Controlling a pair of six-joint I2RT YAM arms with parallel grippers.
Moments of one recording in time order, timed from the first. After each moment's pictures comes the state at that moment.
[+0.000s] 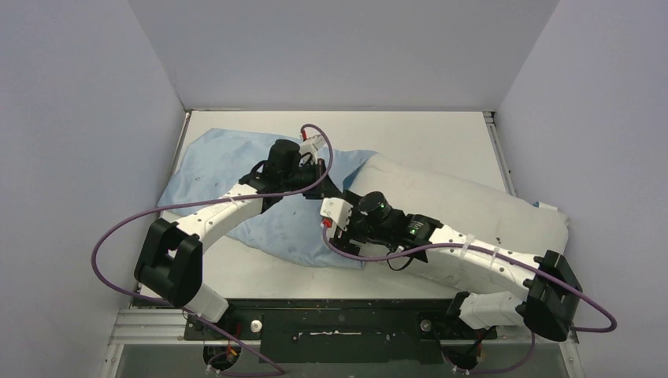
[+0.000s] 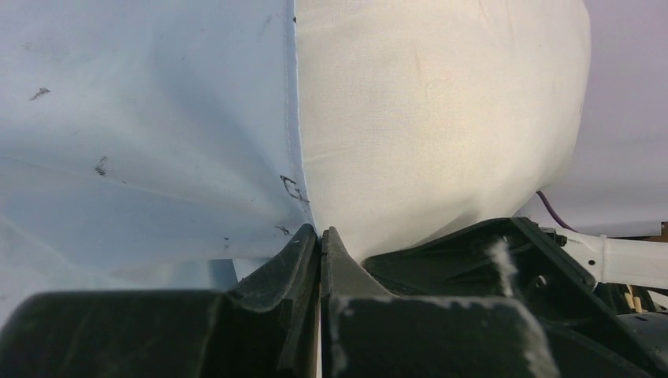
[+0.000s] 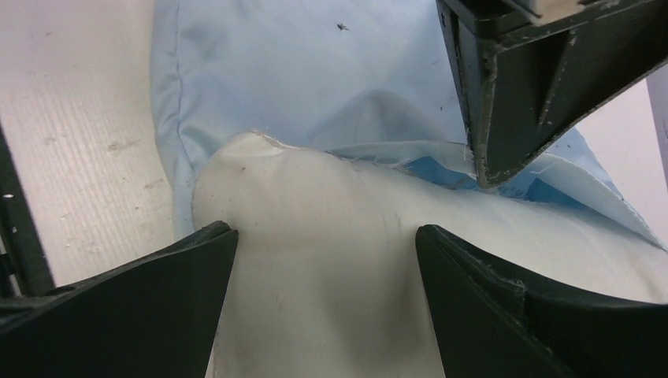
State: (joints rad) left arm -0.55 1.54 1.09 -0.12 0.52 -0.58; right arm 0.94 1.23 0.88 -0.26 -0.09 -0.46
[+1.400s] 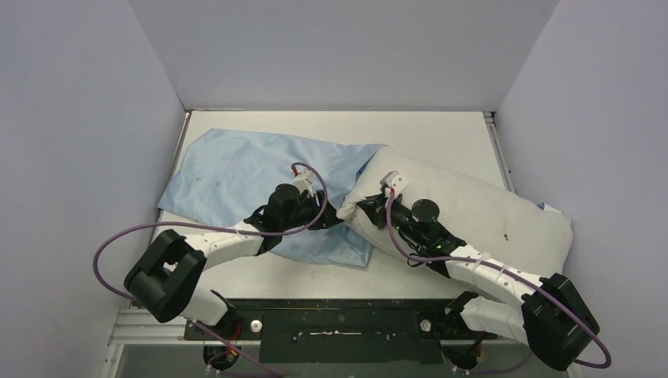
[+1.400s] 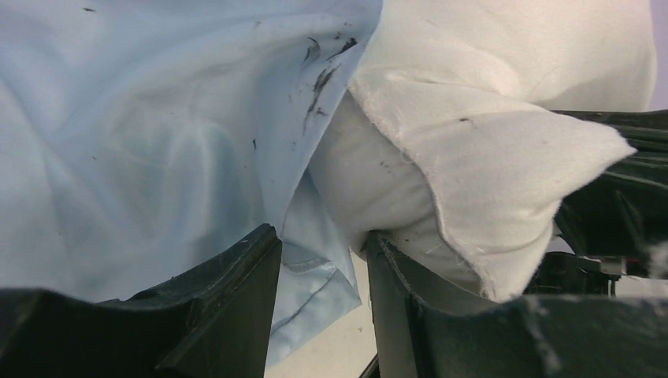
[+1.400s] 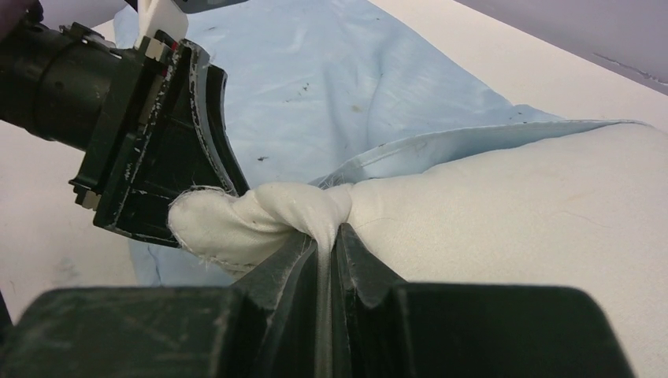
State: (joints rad) left arm -0.67 1.43 0.63 0.37 0.28 -0.79; right arm 0.64 1.09 0.44 0.55 -0.19 0.02
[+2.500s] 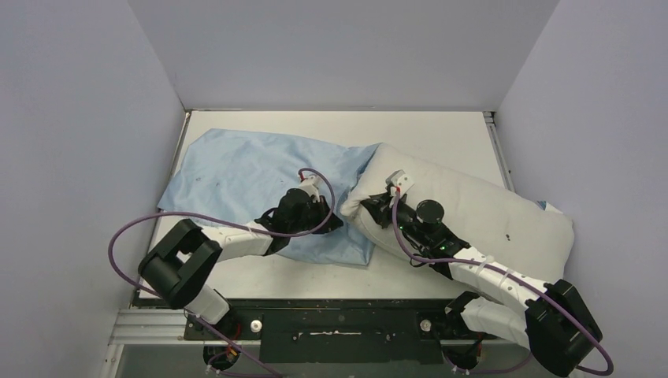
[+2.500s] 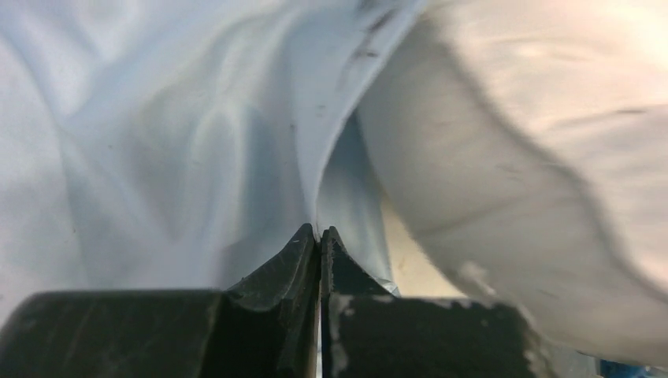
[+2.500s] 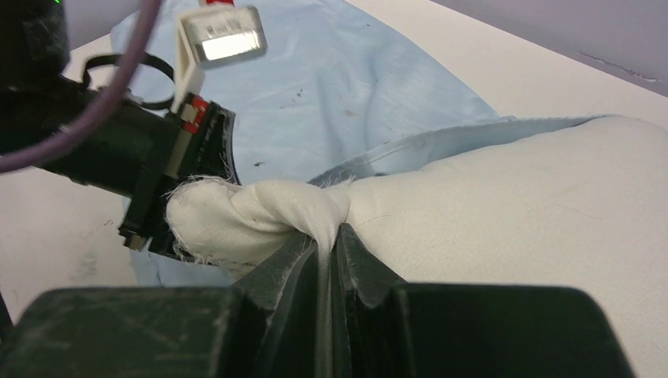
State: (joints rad) left arm -0.72 1.58 0.64 0.42 0.17 -0.77; right arm 0.61 1.05 0.43 0.54 -0.19 0.04
